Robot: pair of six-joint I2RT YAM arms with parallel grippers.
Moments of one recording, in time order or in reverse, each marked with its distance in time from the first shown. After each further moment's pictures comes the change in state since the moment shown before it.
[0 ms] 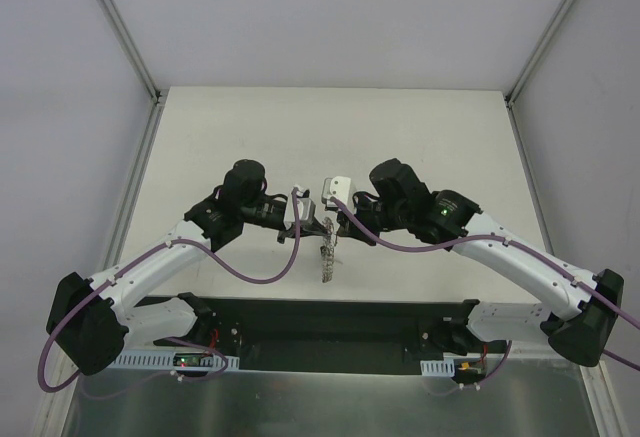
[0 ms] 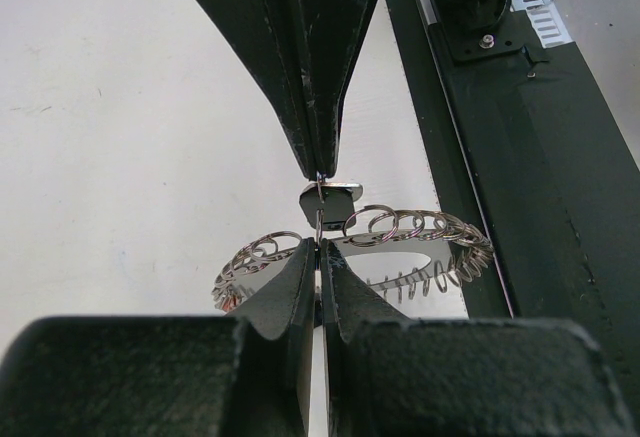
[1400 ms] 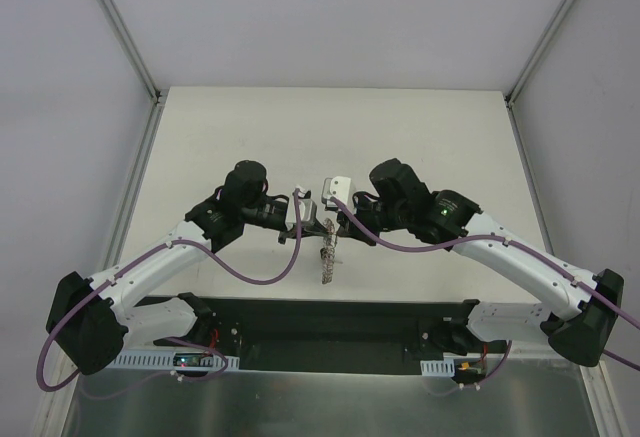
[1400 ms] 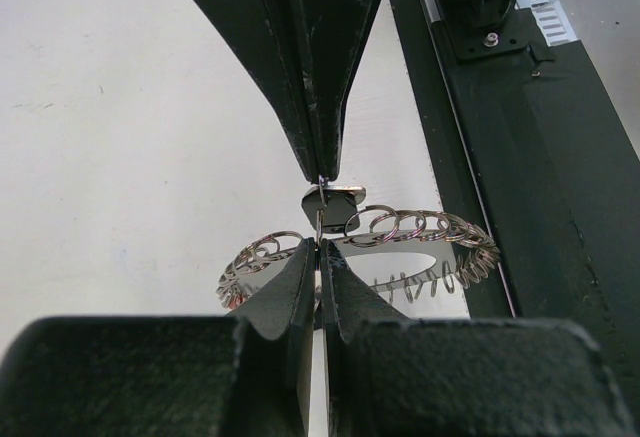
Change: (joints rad) left arm -0.013 0.000 0.000 0.000 -0.018 -0.001; right arm 0.000 0.000 0.000 0.001 -0.003 0.000
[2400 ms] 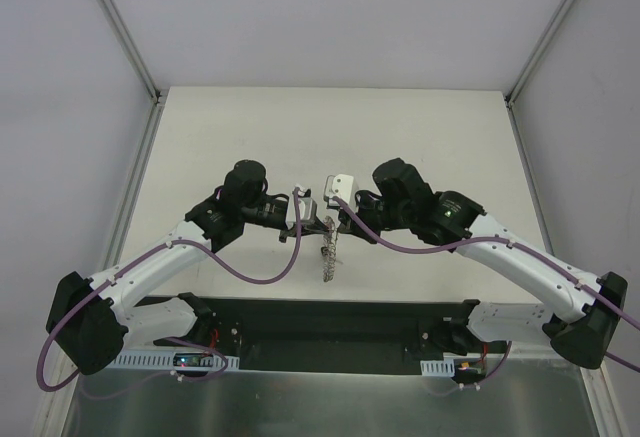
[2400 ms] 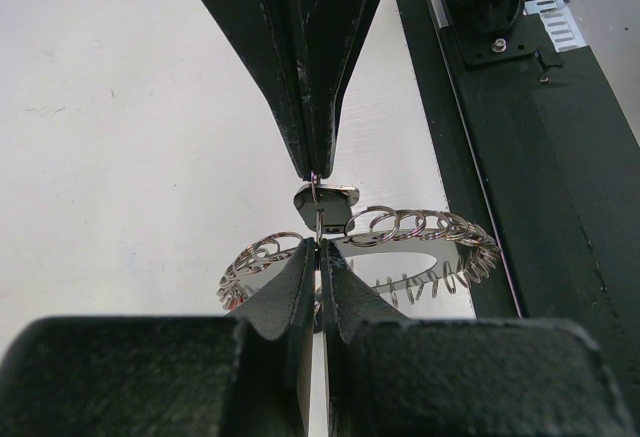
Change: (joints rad) left arm 0.000 0.000 0.000 0.023 -0.013 -0.011; right arm 0.000 -0.018 -0.001 0.016 0.029 0.000
